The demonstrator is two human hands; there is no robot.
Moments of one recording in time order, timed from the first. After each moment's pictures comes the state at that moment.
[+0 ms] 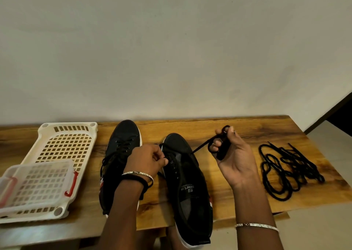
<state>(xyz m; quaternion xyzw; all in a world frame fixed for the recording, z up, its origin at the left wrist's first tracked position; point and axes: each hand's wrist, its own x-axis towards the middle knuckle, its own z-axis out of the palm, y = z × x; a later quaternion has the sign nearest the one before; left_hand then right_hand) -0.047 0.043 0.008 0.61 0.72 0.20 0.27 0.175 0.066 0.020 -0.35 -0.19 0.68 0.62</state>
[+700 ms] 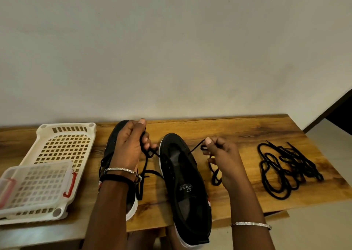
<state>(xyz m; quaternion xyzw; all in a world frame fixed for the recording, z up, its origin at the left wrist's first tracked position) -0.054 0.050 0.037 0.32 0.50 0.63 0.51 0.169 0.064 -0.003 -0.61 -0.41 0.50 0.45</state>
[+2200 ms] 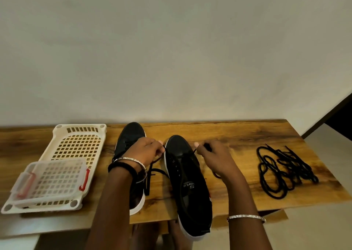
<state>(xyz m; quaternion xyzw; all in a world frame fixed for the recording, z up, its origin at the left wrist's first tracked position) -0.065 0.040 0.052 0.50 0.68 0.29 0.45 0.156 0.063 0.019 -0.63 -0.65 0.35 0.24</state>
